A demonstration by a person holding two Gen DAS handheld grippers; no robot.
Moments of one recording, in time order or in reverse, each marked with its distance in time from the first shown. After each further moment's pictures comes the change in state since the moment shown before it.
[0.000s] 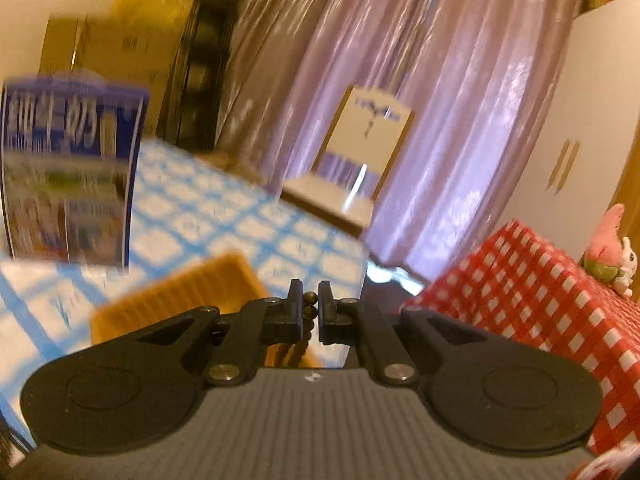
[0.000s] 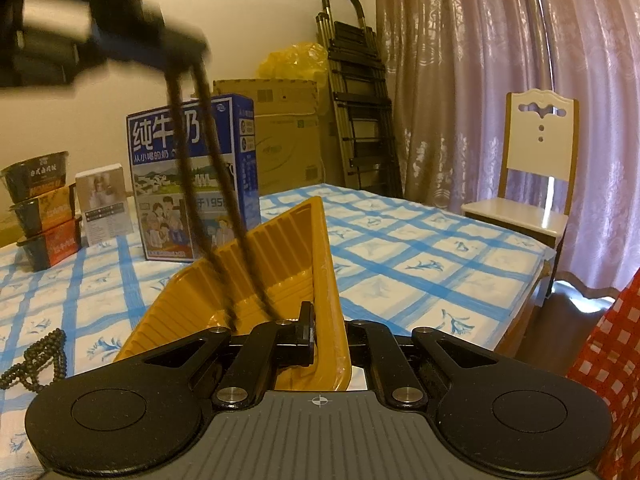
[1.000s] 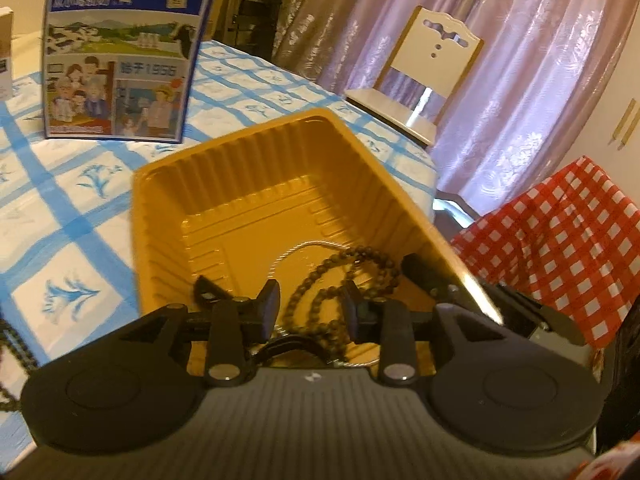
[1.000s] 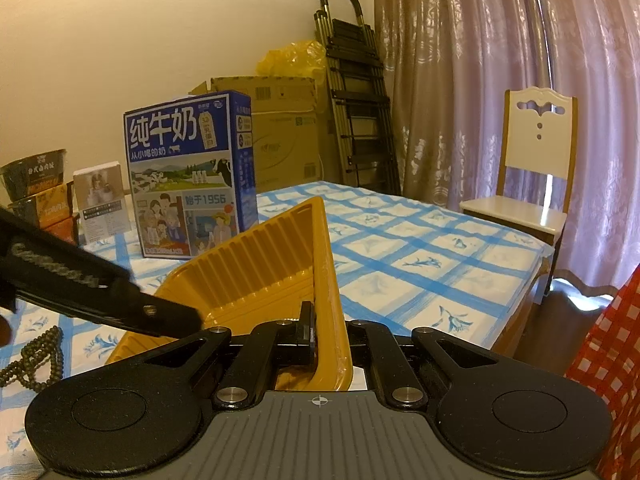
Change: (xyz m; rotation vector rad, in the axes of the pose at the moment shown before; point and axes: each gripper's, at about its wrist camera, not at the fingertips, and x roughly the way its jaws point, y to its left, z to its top) left arm 0.034 0.056 -0.080 -0.078 0.208 0.162; right arm 0.001 -0.003 0.000 0.007 0.005 -0.004
